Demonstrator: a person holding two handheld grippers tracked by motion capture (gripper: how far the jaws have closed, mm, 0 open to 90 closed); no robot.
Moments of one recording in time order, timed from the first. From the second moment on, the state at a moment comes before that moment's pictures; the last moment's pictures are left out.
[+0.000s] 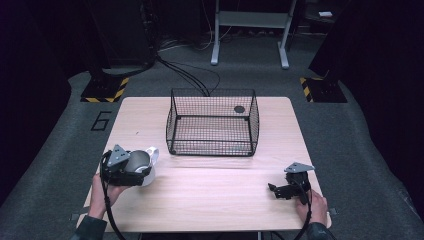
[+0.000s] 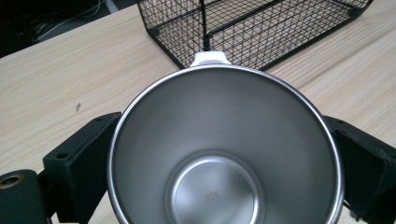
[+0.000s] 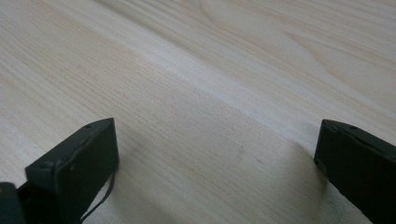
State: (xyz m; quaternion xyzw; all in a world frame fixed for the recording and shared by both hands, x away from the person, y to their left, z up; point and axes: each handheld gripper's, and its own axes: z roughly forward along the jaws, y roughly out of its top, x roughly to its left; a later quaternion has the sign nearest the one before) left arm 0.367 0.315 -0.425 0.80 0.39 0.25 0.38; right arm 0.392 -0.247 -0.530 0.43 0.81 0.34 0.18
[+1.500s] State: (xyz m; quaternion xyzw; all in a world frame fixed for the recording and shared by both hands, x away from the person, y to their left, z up) left arm 0.380 0.252 -0.400 0.83 0.30 0.21 0.42; right arm 0.393 -0.247 -0.530 0.43 0.82 0.34 0.18
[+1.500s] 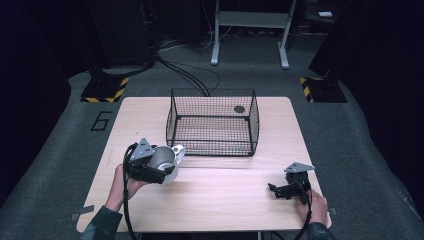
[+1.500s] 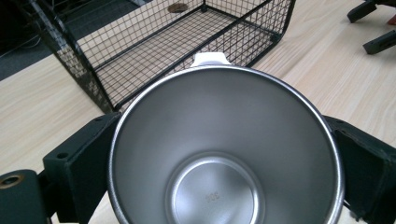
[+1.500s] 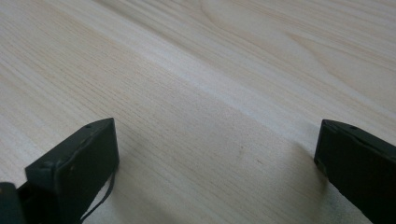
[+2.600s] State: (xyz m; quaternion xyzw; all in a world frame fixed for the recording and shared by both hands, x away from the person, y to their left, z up) left arm 0.411 0.214 -0.367 0.83 0.27 0.19 0.44; right arm 0.393 -0.247 -0.530 0.43 0.82 0.34 0.18
